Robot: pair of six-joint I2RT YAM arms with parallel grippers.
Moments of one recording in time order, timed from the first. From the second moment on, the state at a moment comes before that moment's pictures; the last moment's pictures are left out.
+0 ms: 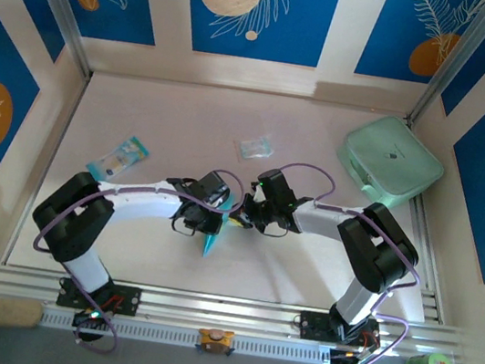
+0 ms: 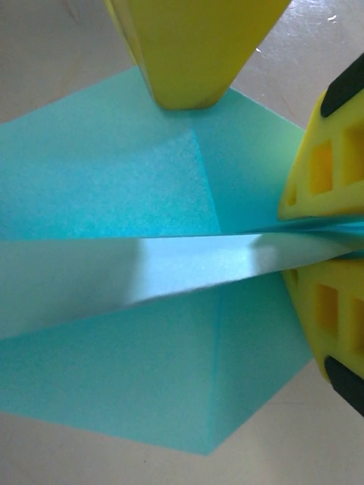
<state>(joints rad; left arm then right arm) -0.80 1.63 0.90 -0.48 0.11 -0.57 0.67 1.71 0.80 0.02 -0.54 1.05</state>
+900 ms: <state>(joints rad) -0.83 1.73 1.02 -0.58 -0.04 -0.62 0.54 1.47 0.63 -0.11 -0.49 1.00</state>
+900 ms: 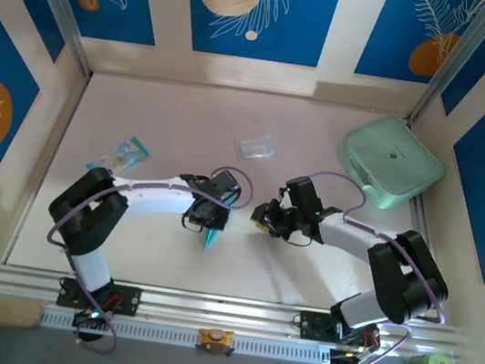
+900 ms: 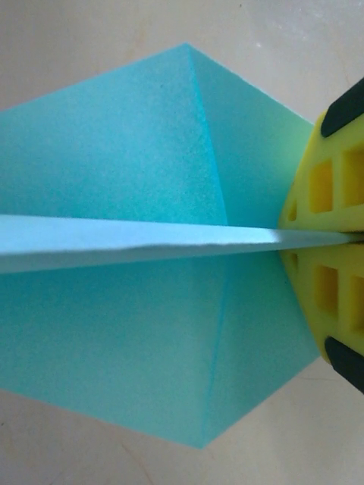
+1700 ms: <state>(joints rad) -0.85 1.77 1.05 -0.61 -0.07 -0.63 0.54 1.44 0.62 -0.12 -0.49 1.00</state>
